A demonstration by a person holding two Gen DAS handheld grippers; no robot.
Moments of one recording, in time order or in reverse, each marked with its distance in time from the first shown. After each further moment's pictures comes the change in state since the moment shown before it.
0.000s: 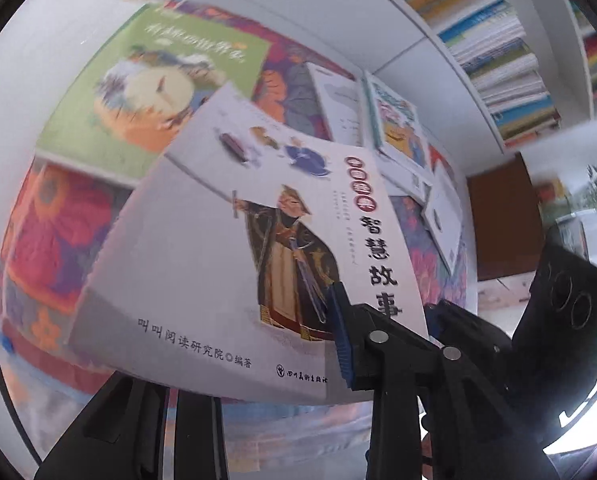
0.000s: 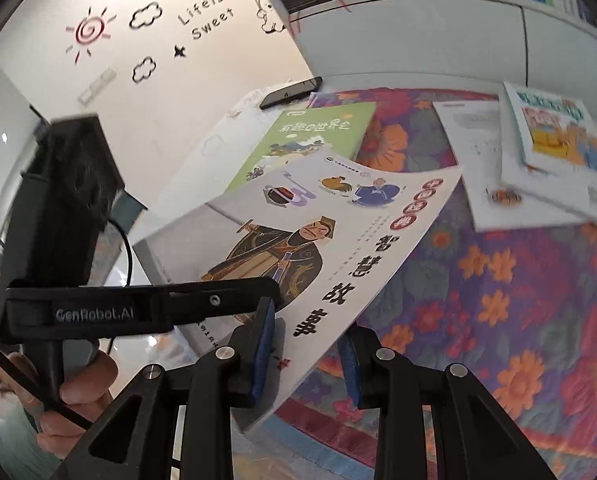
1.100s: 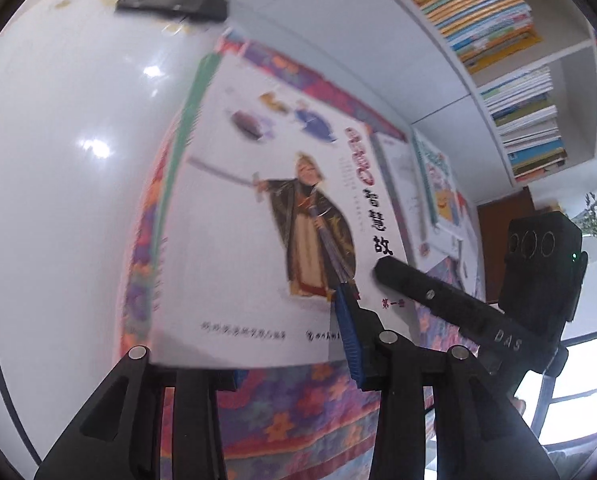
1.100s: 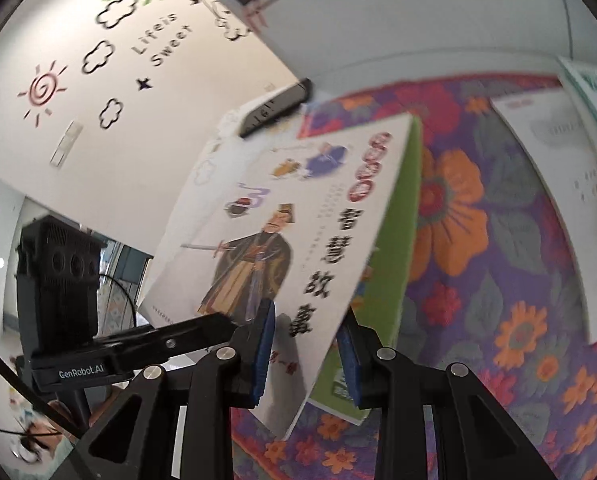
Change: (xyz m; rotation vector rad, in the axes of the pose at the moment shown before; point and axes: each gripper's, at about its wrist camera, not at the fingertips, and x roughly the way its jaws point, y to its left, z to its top) left arm -0.007 0.131 0.113 0.010 0.027 -0.039; right arm 0.122 -0.016 0.112 0.235 0.021 0.079
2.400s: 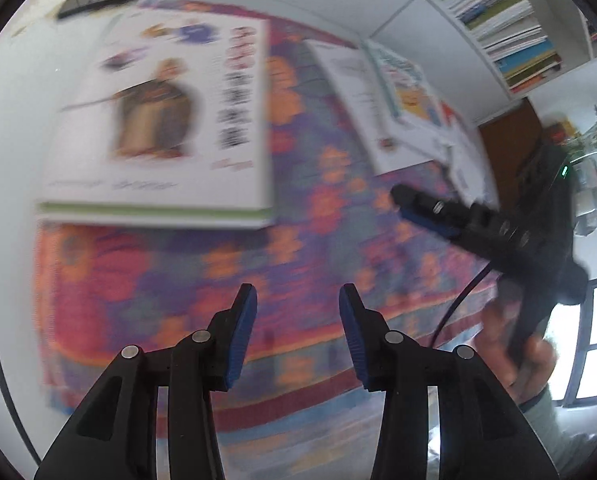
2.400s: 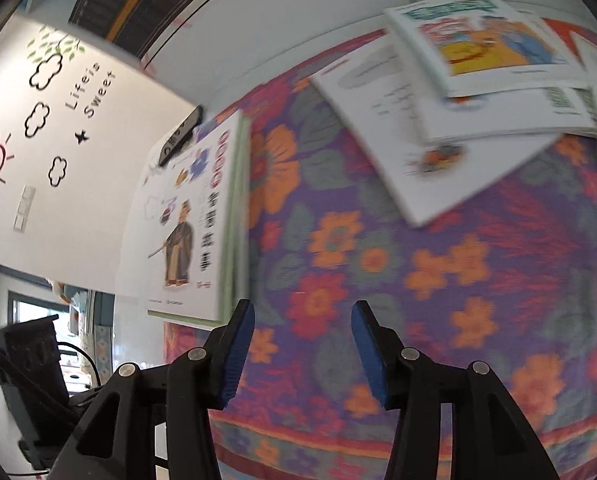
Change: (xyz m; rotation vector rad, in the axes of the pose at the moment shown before) left arm 0.028 -0.120 -0.081 0.168 0.105 0.104; right arm -0.108 -0.093 -0.070 0.257 -0.058 -0.136
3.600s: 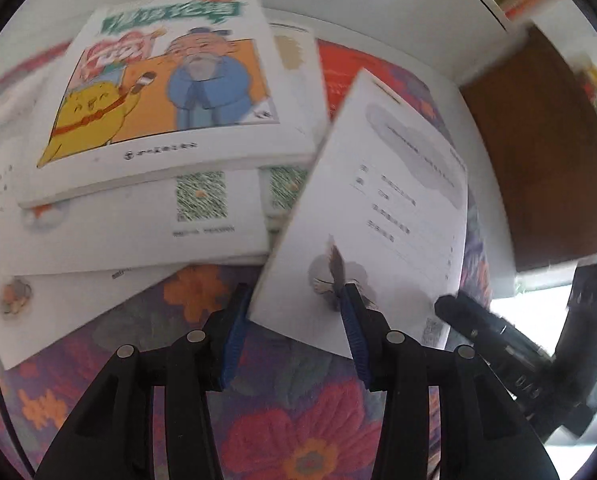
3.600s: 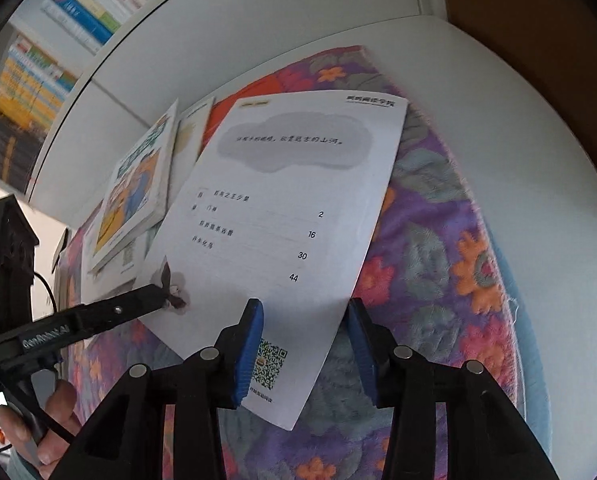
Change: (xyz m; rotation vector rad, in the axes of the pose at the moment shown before) left arm 0.234 -0.270 0.104 0.160 0.061 0.076; right arm -0.141 -0.299 0.072 0.121 -0.161 -0.233
